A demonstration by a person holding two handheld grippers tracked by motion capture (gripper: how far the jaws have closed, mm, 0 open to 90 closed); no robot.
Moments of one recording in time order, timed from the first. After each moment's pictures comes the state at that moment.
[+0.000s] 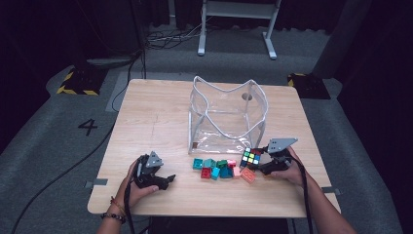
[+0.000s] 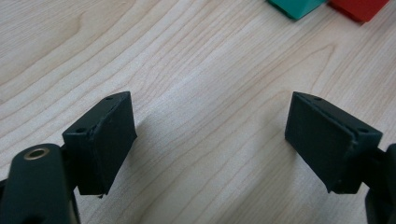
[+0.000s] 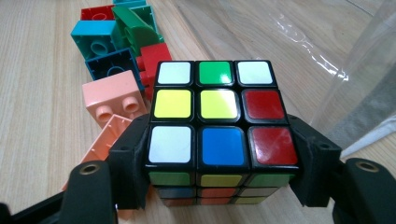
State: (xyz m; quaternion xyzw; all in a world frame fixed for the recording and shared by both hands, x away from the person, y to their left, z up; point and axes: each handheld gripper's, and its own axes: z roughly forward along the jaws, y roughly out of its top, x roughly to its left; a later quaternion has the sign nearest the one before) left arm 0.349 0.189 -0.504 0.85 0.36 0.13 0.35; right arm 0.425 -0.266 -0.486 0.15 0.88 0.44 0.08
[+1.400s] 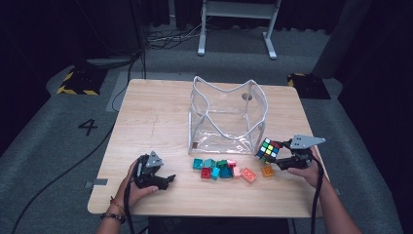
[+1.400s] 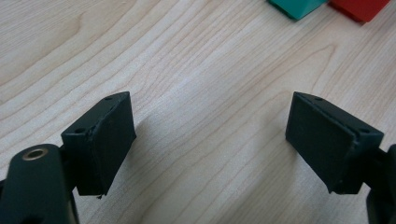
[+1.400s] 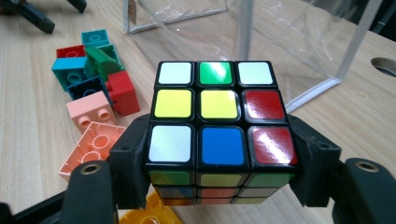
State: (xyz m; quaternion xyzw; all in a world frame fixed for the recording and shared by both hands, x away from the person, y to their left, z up) left arm 0.350 0.189 -0.504 0.86 0.36 0.13 0.34; right arm 0.412 -0.317 -0.454 0.21 0.84 0.47 0.15
